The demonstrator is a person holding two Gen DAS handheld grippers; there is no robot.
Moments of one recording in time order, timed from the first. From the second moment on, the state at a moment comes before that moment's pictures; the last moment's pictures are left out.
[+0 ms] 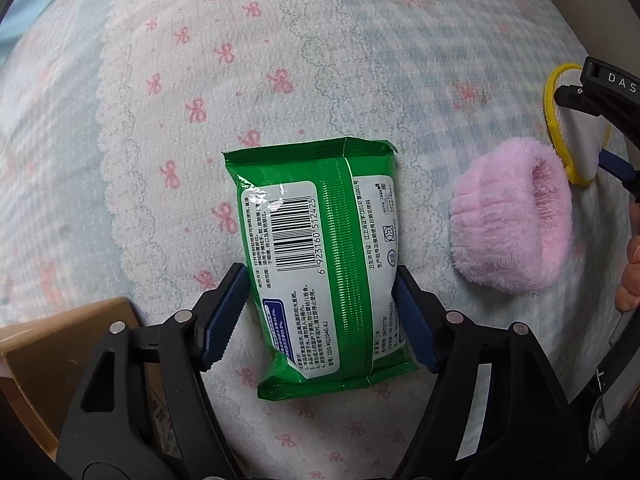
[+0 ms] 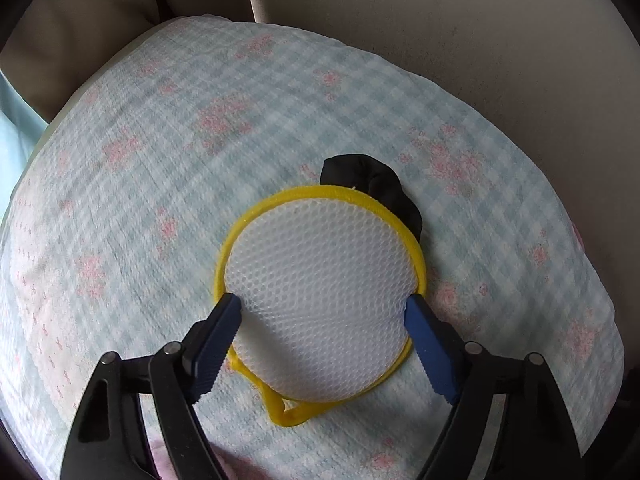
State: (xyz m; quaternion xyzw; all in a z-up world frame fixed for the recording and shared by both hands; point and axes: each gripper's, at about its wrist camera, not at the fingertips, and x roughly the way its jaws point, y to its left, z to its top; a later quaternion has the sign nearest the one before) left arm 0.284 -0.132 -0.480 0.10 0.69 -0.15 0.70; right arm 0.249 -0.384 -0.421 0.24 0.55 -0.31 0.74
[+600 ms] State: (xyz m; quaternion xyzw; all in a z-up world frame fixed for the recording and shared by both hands) left arm 0.284 -0.139 -0.447 0.09 0.66 -0.16 0.73; right arm 0.212 -0.345 -0.396 0.25 0.54 -0.26 0.76
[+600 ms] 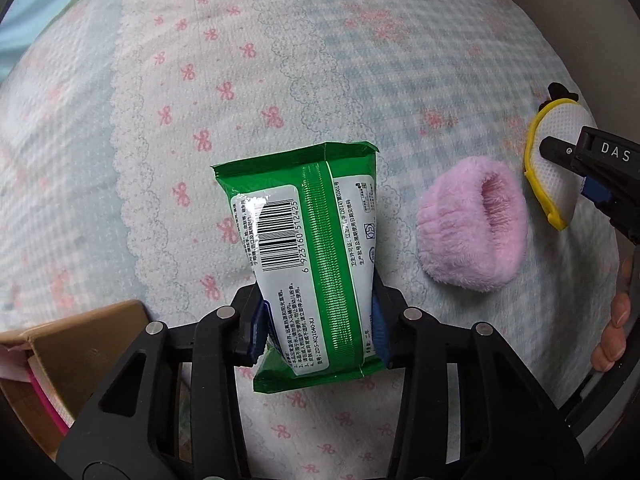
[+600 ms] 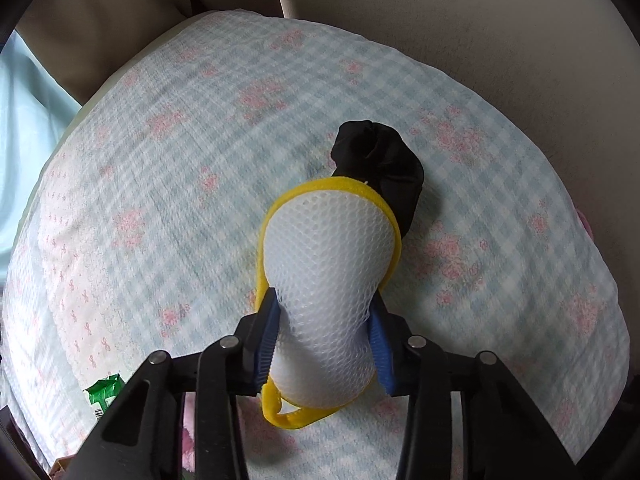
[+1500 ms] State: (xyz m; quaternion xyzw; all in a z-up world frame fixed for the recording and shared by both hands) left arm 0.215 -0.127 -0.231 0.04 0.54 -0.14 0.83; right arm 0.148 -0.339 -0.176 0.15 0.46 -0.12 0.87
